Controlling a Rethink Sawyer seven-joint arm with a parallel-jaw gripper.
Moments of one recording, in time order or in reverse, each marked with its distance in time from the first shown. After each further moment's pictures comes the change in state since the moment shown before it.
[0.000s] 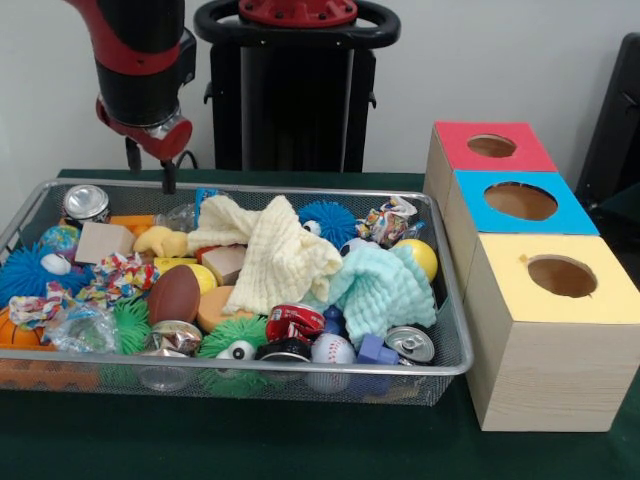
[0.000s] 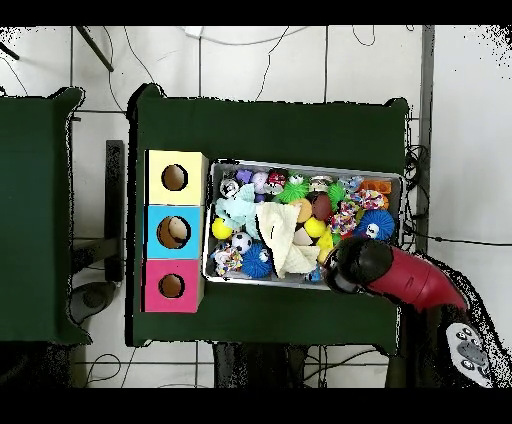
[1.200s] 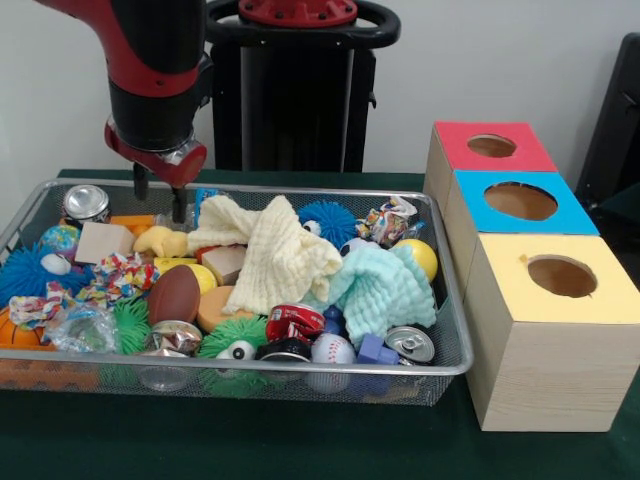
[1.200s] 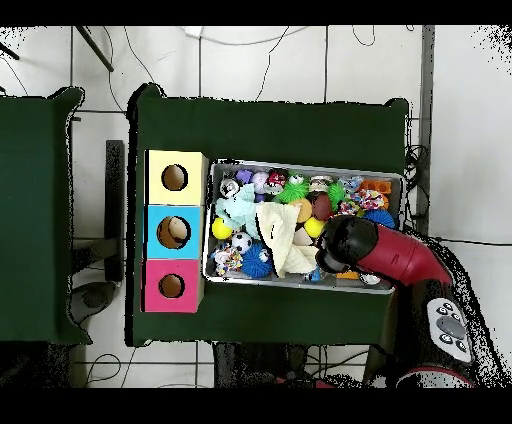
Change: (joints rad) arm 0.060 0.044 0.000 -0.086 0.036 0.000 0.000
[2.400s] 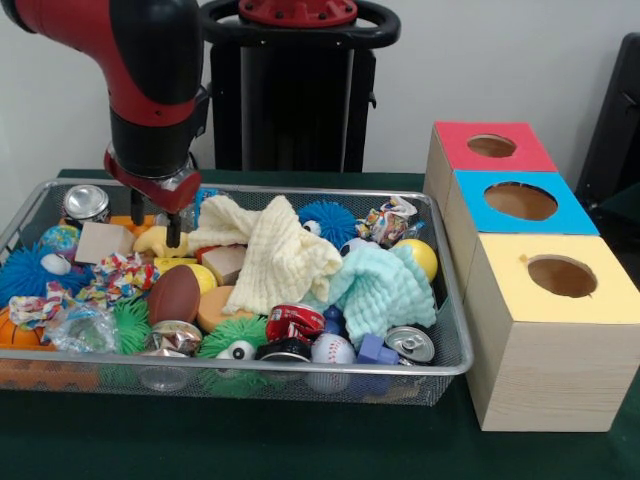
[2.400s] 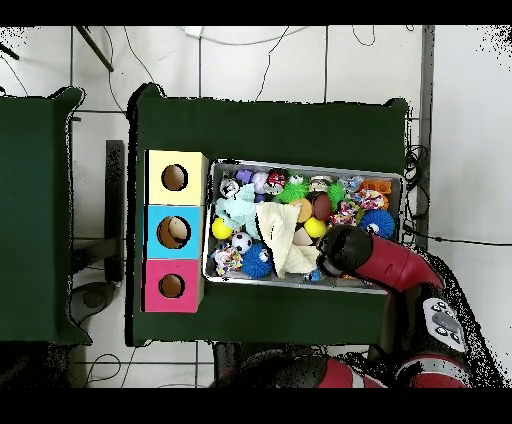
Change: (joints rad) arm -0.023 0.065 0.000 0.031 0.004 -0.156 0.000
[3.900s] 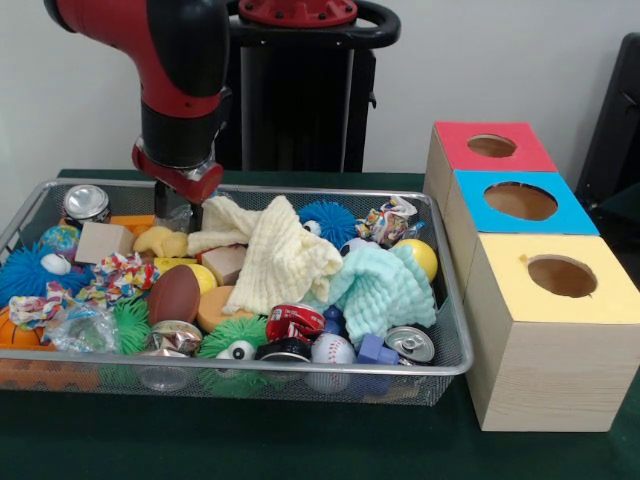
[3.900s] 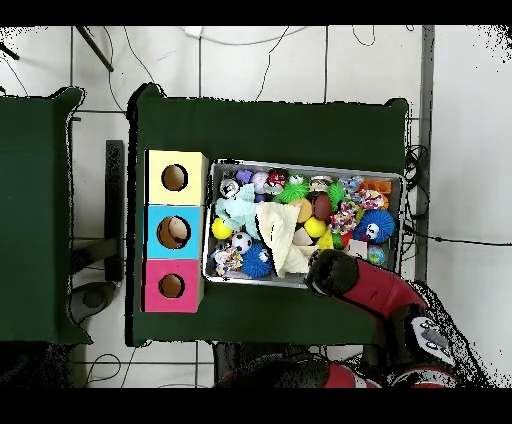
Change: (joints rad) arm -0.004 -0.012 0.000 0.154 0.005 -0.180 0.000
